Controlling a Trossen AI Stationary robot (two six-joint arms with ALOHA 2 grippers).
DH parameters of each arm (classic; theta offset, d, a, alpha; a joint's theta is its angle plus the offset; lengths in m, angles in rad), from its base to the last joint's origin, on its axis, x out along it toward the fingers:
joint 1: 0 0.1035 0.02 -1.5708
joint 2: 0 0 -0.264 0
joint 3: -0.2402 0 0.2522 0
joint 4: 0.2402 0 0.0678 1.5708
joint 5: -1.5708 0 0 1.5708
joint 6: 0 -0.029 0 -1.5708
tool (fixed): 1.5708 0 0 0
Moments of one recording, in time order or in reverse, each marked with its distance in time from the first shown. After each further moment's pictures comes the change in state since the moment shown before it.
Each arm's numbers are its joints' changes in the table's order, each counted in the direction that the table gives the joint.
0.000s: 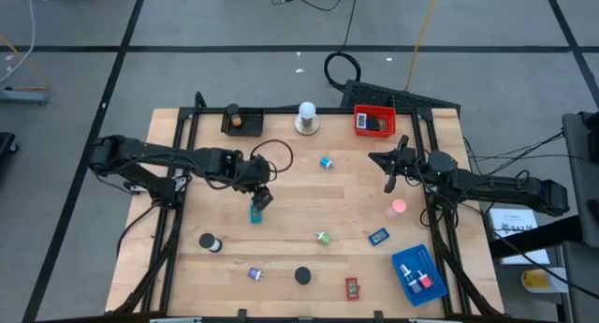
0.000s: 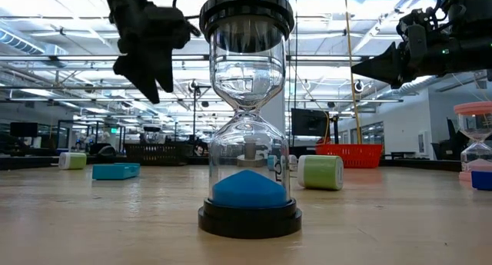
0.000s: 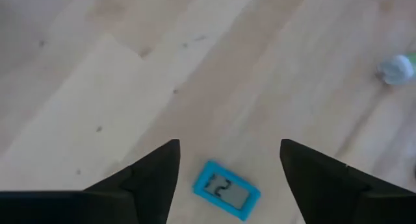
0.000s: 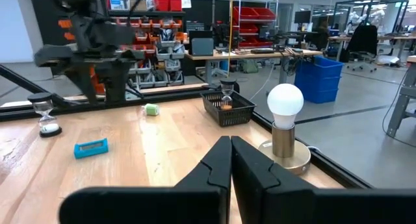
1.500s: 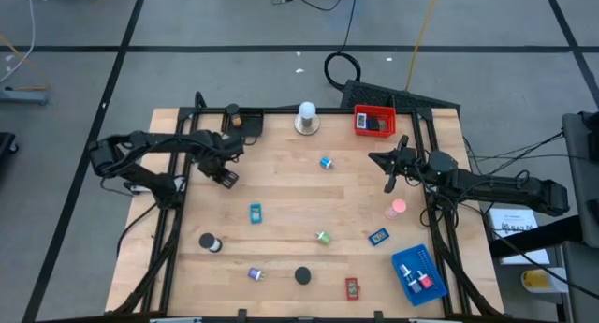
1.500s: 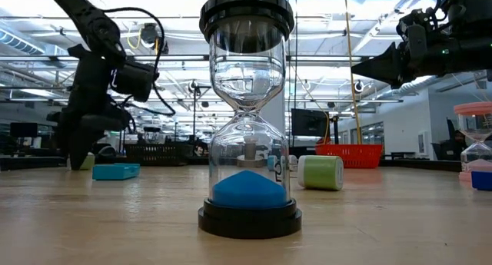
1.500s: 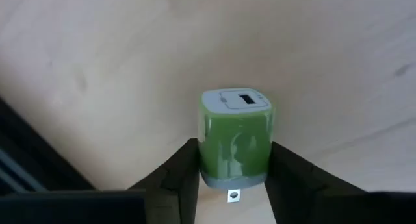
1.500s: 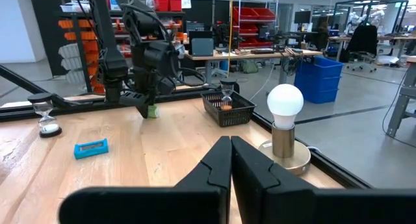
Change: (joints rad) left arm 0.525 0.000 0.404 0.145 -0.066 -0.200; right arm 0.000 0.000 -0.001 0.000 0.000 0.000
